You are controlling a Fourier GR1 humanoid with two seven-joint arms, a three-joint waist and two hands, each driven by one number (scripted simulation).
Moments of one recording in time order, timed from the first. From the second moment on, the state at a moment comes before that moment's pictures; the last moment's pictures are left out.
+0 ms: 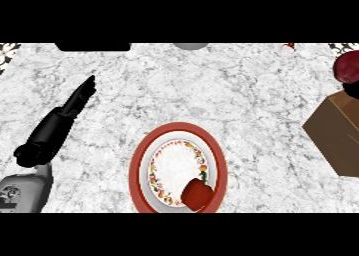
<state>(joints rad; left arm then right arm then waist) -0.20 0.26 0.01 -1.56 -0.12 -0.22 -0.06 -0.58 -0.57 -0.13 -1.39 0.85 0.15 0.65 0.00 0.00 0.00</state>
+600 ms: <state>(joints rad) -0.21 0.25 0.02 -1.55 -0.13 -0.22 -0.06 -0.46 -0.70 -0.24 -1.17 0.67 0.41 0.43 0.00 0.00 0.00</state>
